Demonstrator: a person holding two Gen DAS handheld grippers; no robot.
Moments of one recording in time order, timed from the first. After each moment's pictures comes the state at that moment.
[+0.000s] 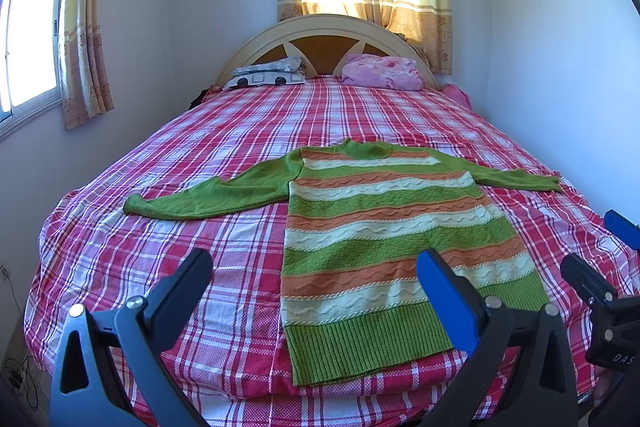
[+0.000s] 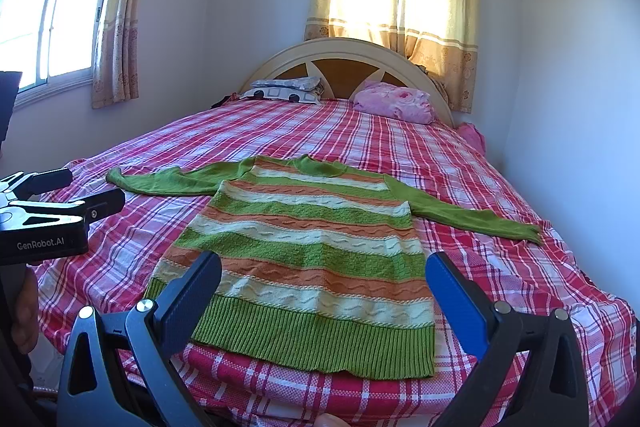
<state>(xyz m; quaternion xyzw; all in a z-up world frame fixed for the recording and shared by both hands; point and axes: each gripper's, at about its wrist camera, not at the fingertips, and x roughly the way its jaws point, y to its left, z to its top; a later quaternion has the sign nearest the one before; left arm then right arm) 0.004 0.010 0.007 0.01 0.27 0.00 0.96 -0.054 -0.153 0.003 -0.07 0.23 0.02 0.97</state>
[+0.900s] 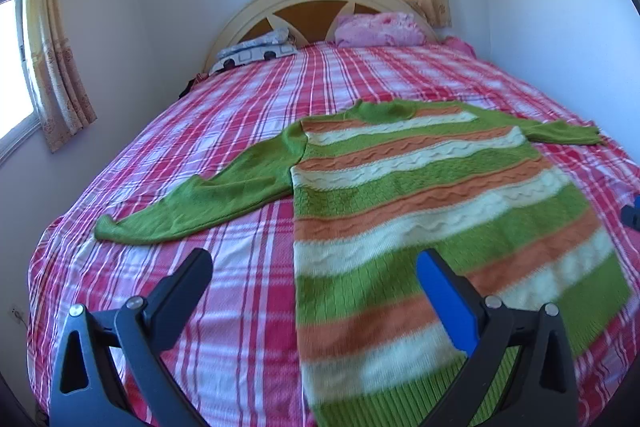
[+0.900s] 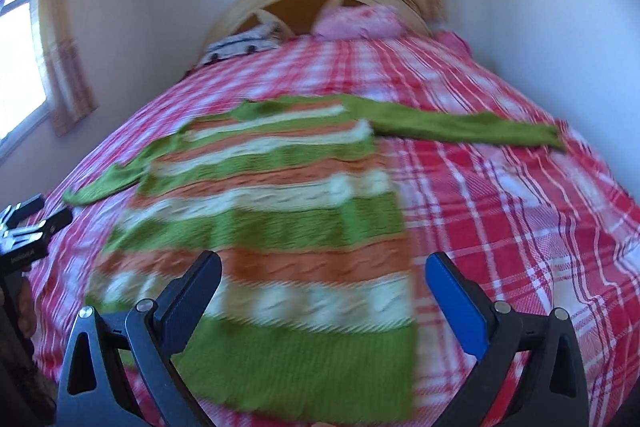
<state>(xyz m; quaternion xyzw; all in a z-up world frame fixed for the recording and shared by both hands) 0.127 0.011 -0.059 0.08 0.32 0.00 0.94 0.062 -0.279 -0.078 0.07 0.35 -0.01 0.94</state>
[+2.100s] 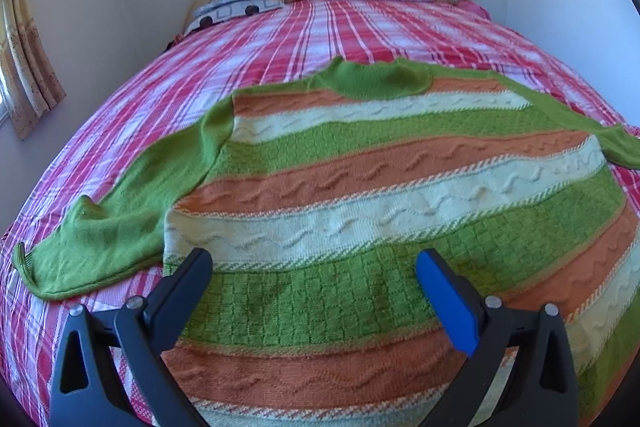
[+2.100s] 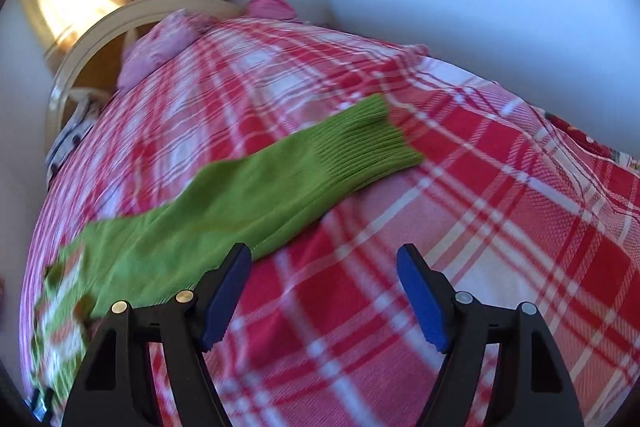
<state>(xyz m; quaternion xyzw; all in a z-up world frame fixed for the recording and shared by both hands) 0.294 -0.050 -0.123 0.07 0.40 0.01 0.92 0.209 -0.602 -0.117 0.26 0.37 -0.24 0.86</state>
